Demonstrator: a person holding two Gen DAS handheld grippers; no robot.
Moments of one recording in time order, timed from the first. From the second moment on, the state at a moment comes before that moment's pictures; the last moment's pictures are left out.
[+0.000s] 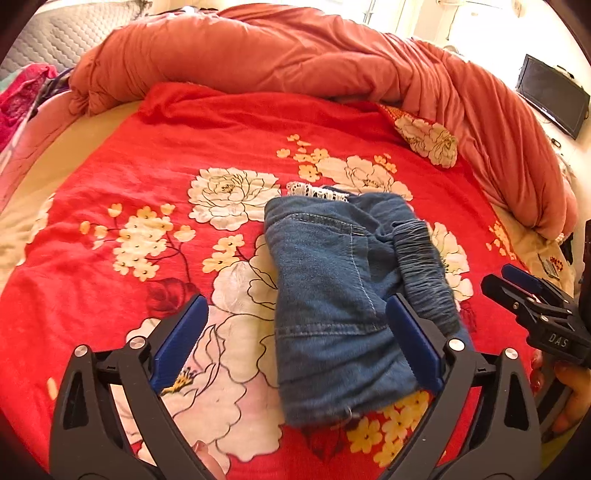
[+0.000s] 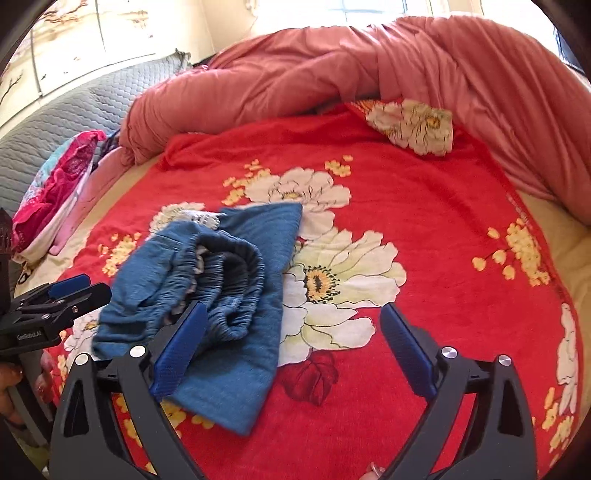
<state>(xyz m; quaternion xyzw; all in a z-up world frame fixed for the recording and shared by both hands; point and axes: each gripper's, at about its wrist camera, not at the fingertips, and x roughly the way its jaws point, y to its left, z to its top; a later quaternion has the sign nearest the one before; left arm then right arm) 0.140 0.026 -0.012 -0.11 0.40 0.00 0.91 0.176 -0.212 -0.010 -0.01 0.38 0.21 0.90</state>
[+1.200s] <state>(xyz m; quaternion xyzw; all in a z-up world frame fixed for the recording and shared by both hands) 0.029 0.009 0.016 -0.10 0.36 0.01 0.93 0.058 -0.229 0.029 -0.02 0.30 0.21 0.93</state>
